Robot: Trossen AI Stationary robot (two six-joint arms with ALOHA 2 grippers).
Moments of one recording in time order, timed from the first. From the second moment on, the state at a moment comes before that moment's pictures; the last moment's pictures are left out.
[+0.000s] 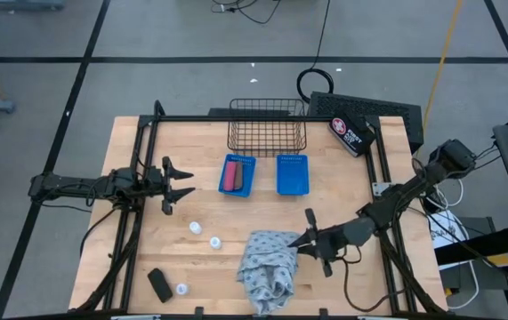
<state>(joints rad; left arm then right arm) -0.03 0.15 0.02 0.16 -0.14 -0.03 0.60 1.32 0.66 0.49 0.34 -0.32</state>
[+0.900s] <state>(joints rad) -0.03 0.15 0.02 0.16 -0.14 -0.03 0.46 1.04 0.66 0.49 0.72 -0.47</state>
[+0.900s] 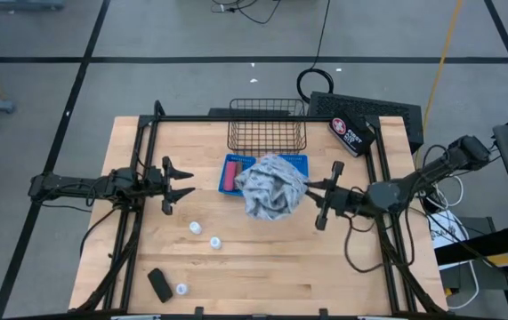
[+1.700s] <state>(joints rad) -0.03 0.15 0.02 0.16 -0.14 -0.03 0.18 1.06 0.66 0.57 0.63 -0.21</state>
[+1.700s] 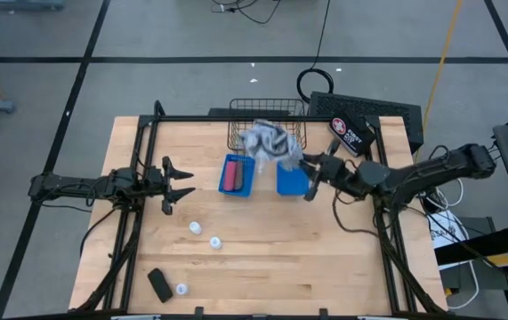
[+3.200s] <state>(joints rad) -0.03 0.15 0.02 0.16 -0.14 -0.03 -0.06 1.27 0.66 0.84 0.74 -0.29</state>
